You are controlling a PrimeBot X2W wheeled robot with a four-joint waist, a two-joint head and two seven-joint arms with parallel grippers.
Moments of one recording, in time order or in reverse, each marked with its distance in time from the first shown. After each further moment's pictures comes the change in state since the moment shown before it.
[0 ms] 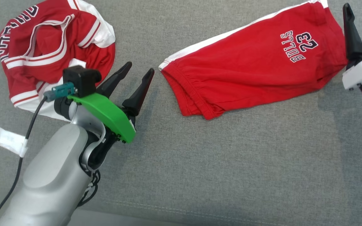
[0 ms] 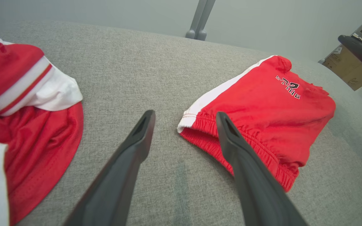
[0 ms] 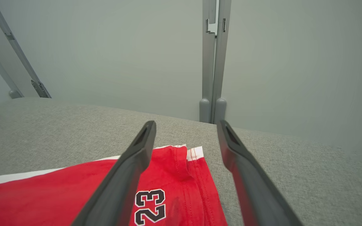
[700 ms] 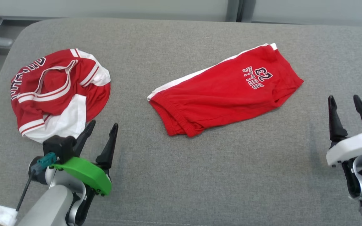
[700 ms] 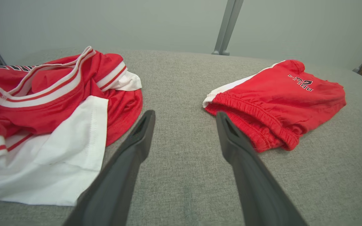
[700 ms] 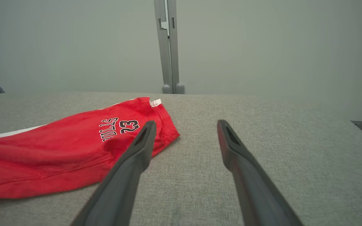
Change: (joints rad) left arm 0.292 0.083 0.056 0.019 0.114 0.118 -0.194; right arm 0.376 0.074 -0.040 -0.029 -0.013 -0.097 -0.090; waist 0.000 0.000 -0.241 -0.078
